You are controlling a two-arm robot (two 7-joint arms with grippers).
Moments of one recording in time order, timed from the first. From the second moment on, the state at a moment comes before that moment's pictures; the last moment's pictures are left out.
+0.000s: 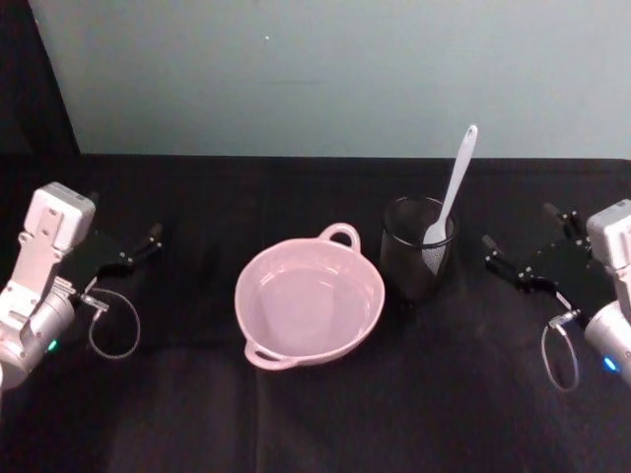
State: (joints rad) left arm -0.20 0.60 0.45 -1.41 -0.25 -0.12 0.03; right arm 0.13 0.63 -0.41 -1.50 0.27 -0.15 0.01
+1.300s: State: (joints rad) left arm -0.20 0.60 0.45 -1.41 -0.25 -0.12 0.03; right arm 0.15 0.52 -0.23 -1.61 0.66 0.15 0.23
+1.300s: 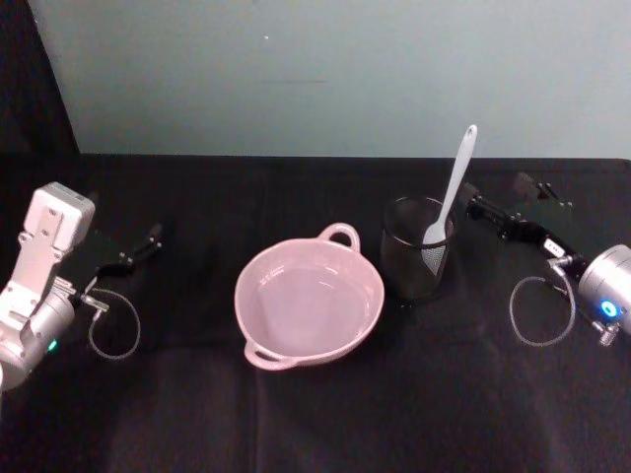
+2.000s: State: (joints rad) left arm -0.20 0.60 0.45 -1.41 -0.25 -0.12 0.03; right arm 0.22 0.45 -0.25 -1.55 0.62 0.19 0.25
